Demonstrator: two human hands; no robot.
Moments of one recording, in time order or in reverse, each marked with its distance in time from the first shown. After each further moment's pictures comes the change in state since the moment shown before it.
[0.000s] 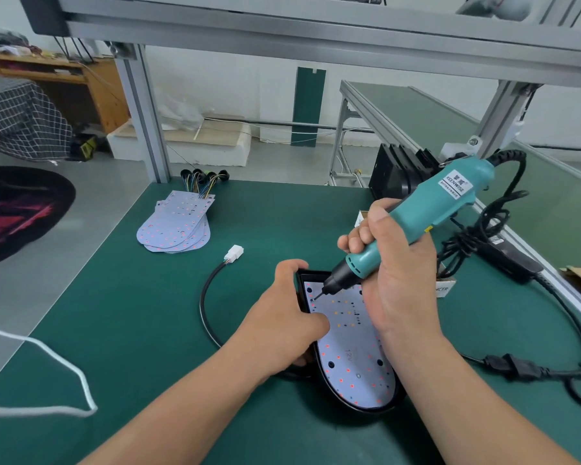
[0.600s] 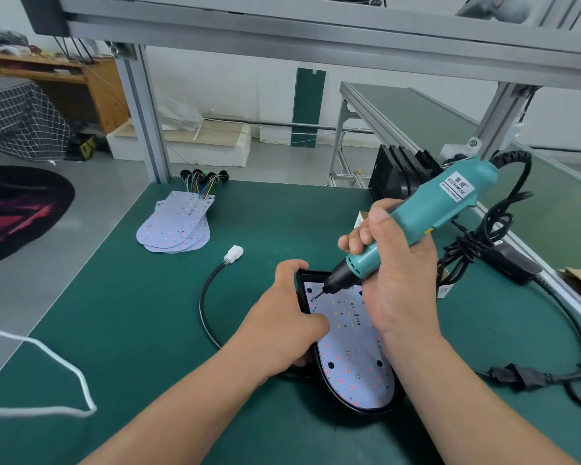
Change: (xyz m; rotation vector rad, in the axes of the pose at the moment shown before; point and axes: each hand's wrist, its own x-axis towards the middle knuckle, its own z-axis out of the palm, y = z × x) left_hand -0.001 0.001 0.000 0.029 0.003 0.005; right_hand -0.001 -0.001 -0.001 -0.022 -0.015 -0.028
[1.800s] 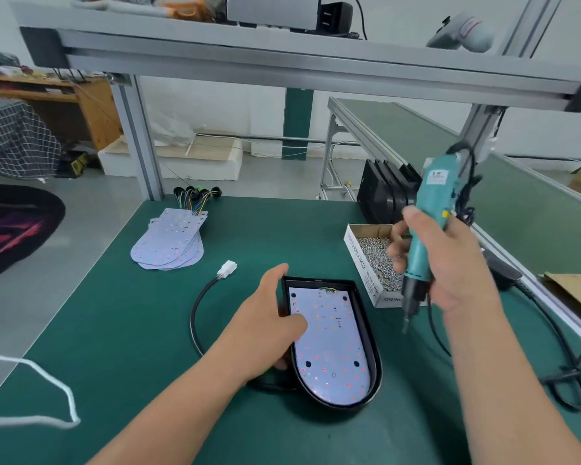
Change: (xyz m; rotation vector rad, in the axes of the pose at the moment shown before) left_hand 0.005 -0.006 -0.017 -0.006 0.009 0.048; right_hand 0.053 -0.039 -0.081 -0.402 0.050 0.186
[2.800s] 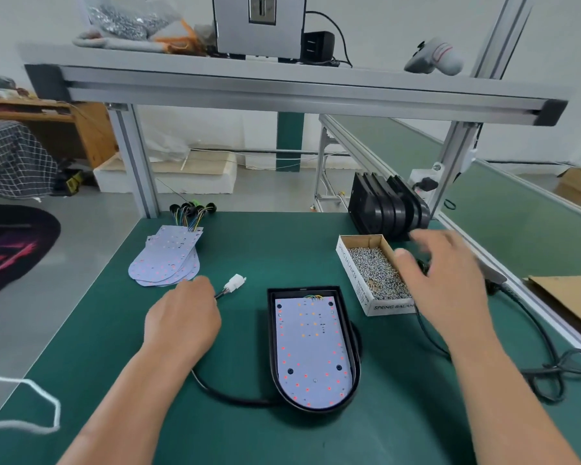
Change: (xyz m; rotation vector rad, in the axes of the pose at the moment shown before) left_hand 0.011 -0.005 -0.074 0.975 0.467 -0.081; right_hand -0.033 -0.003 -0.020 -1.031 0.164 -0.313
